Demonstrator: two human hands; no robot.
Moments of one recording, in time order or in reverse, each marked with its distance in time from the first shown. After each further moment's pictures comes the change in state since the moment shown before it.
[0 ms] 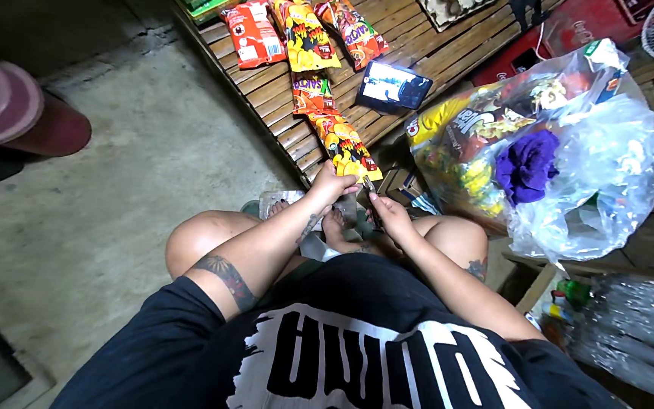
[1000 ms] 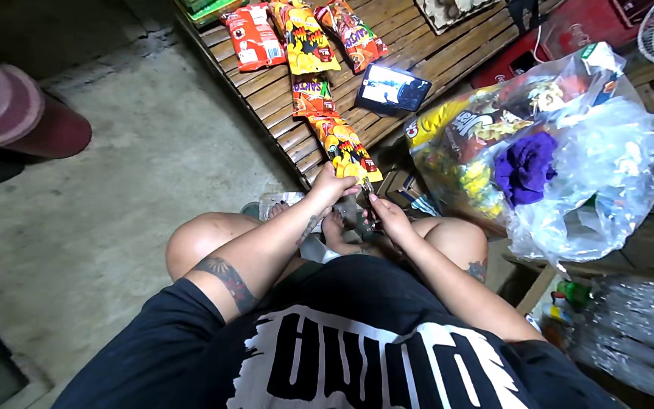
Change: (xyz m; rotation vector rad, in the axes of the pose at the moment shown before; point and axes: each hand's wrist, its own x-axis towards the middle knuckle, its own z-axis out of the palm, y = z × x) left_hand 0.000 0.000 0.000 0.008 0.003 0.008; right_hand 0.000 0.001 0.002 0.158 -0.056 0.027
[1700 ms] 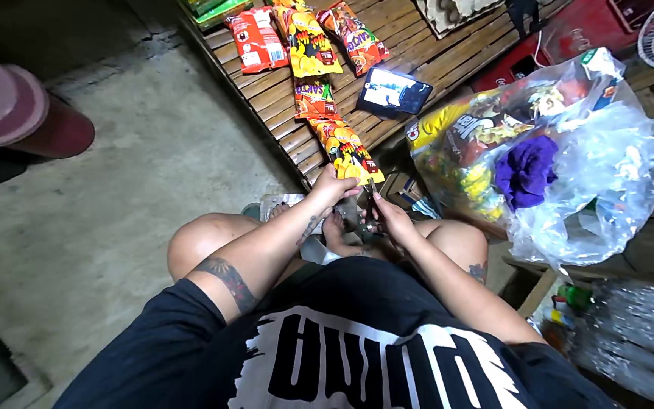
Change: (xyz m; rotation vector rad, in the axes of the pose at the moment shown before) left_hand 0.001 0.000 -0.002 -0.016 -0.015 -0.001; right_hand -0.001 -0.003 -0.004 0.095 -0.060 0.030
